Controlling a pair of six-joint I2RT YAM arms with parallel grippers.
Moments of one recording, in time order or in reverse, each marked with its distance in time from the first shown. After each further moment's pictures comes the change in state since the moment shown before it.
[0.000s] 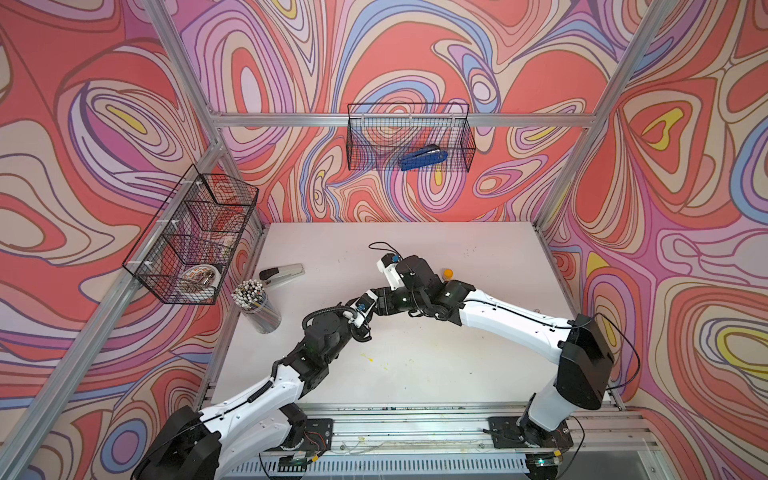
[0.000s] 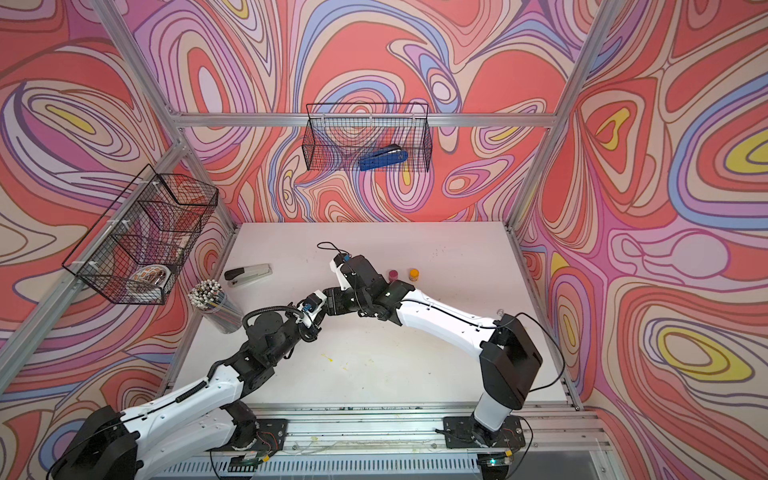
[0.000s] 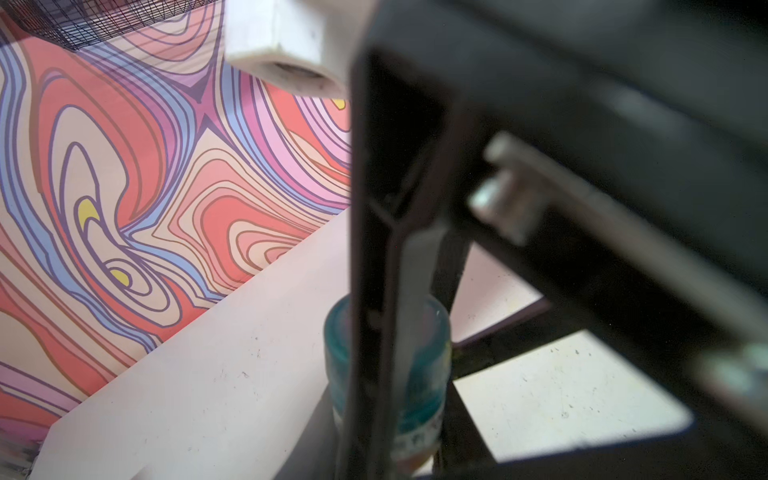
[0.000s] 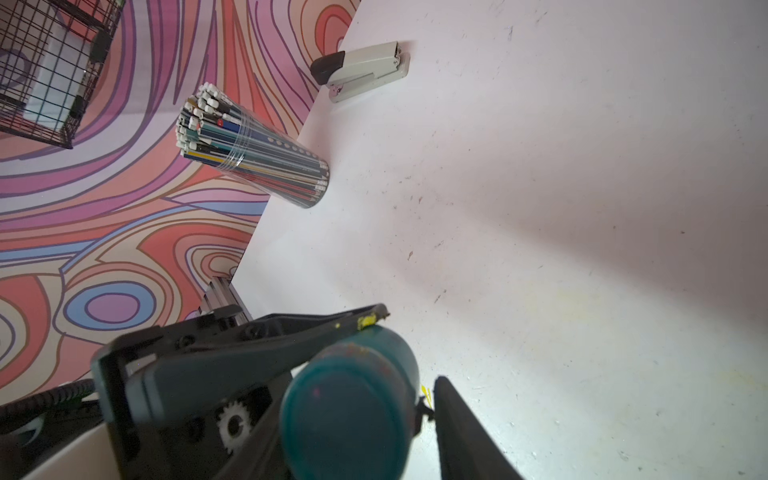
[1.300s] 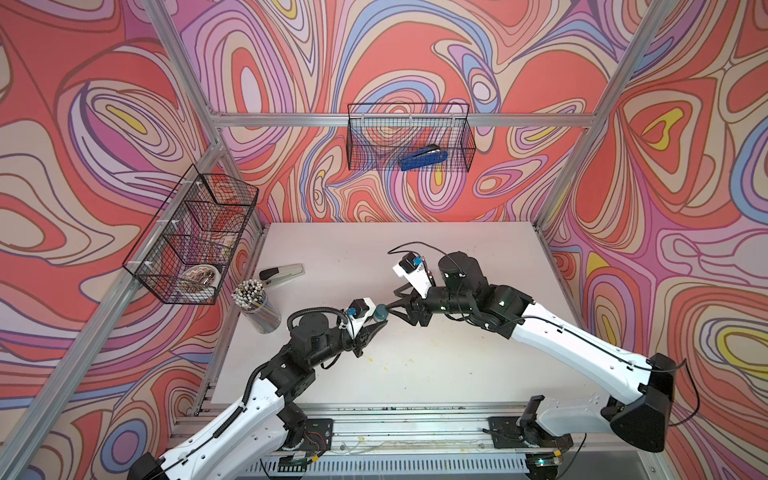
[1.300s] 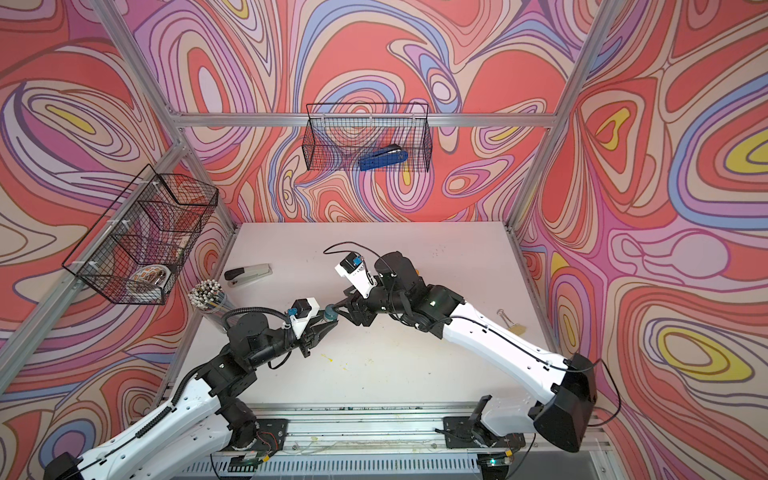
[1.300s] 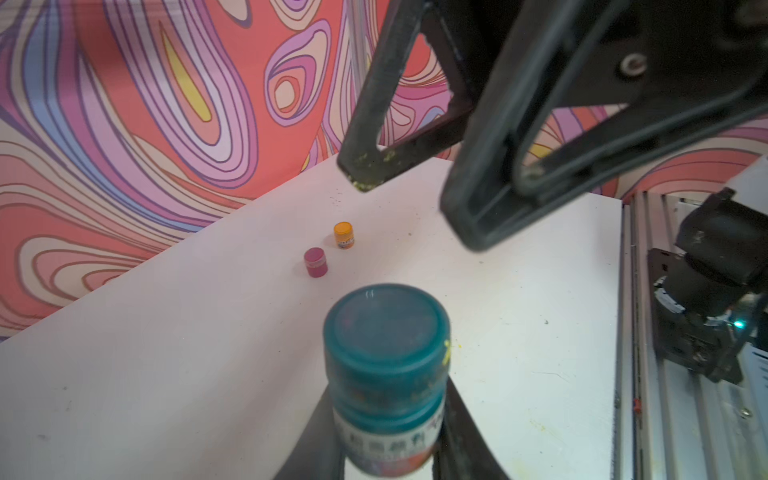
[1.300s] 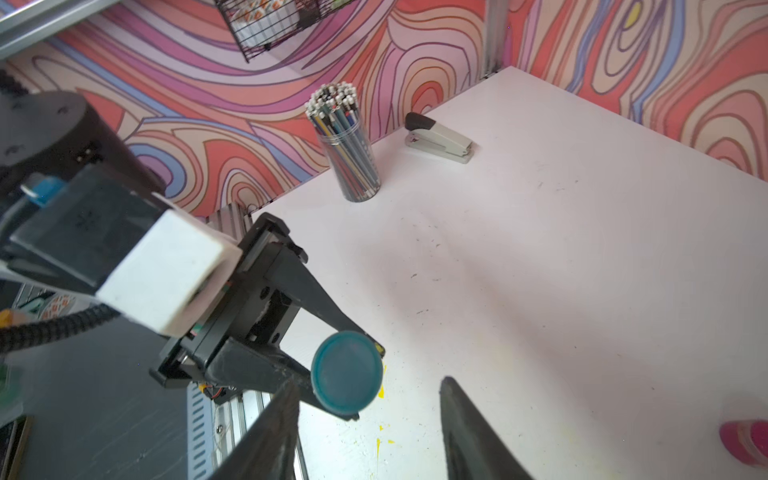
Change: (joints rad) left arm -0.003 -0.237 0.112 -0.415 0.407 -0.216; right arm -0.032 -0.313 -0.076 -0.100 -0.148 -0.552
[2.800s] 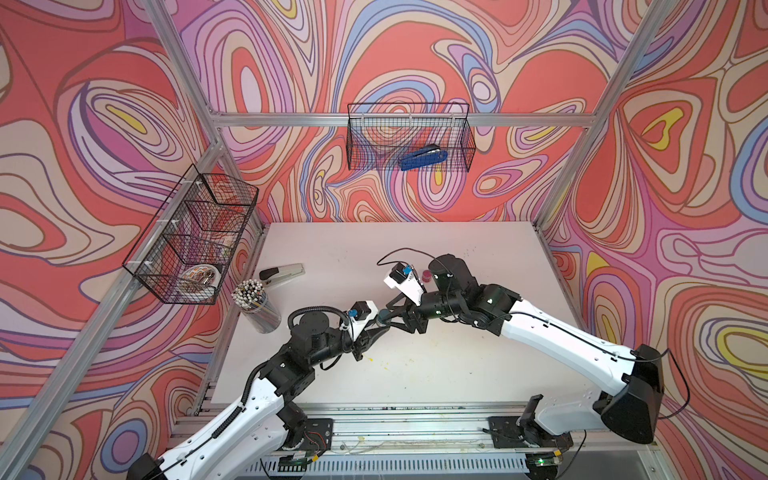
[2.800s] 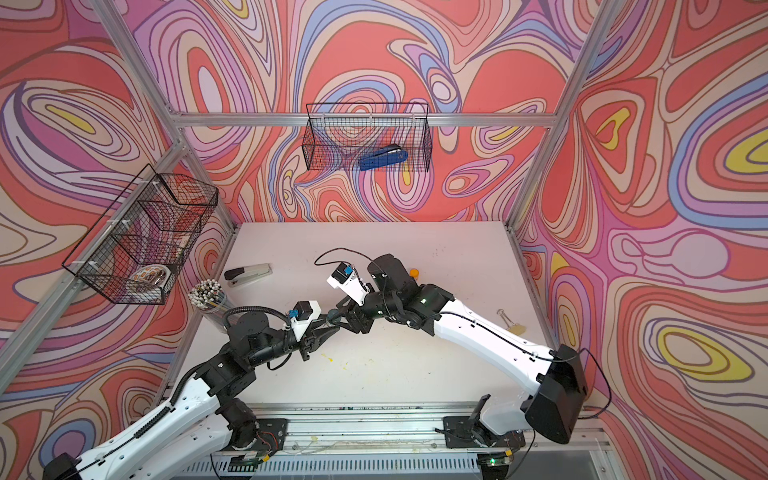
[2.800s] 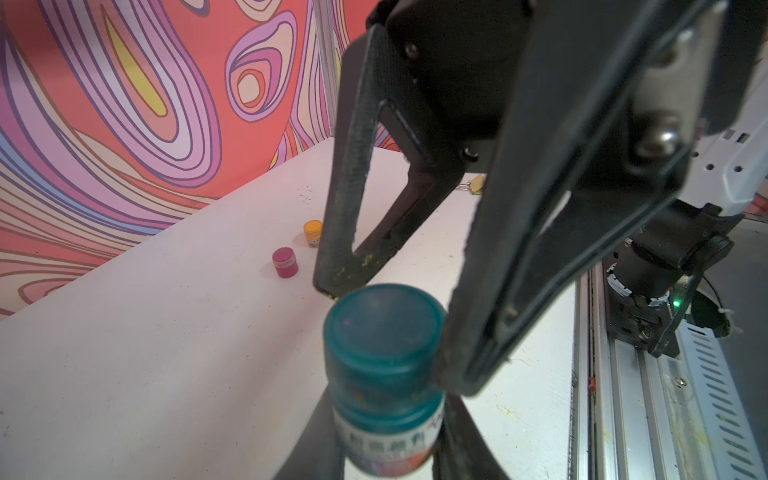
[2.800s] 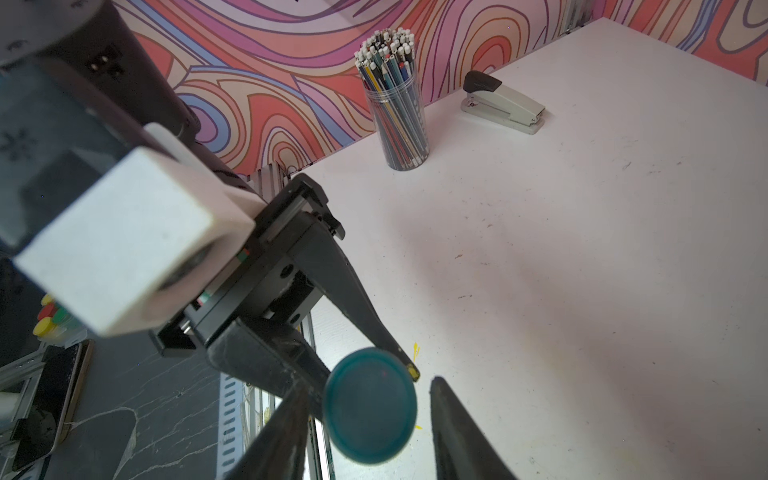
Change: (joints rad) left arm 0.000 -0.005 0.006 -0.027 0.053 -0.001; right arm -0.001 0.048 -0.010 -0.023 -0.123 -0.050
